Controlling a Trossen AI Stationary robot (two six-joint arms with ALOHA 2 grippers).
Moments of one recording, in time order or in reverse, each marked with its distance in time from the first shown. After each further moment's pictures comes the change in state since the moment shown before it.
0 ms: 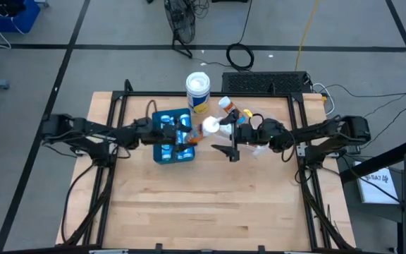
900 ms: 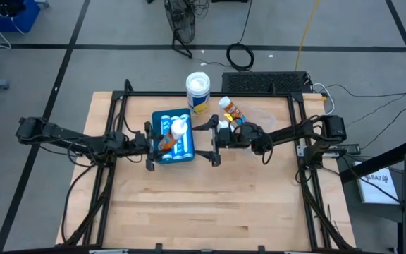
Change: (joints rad) left arm -0.224 -0.499 -0.307 -0.193 -0.366 -0.059; right arm 0.035 0.270 0.223 0.016 -0.006 0.027
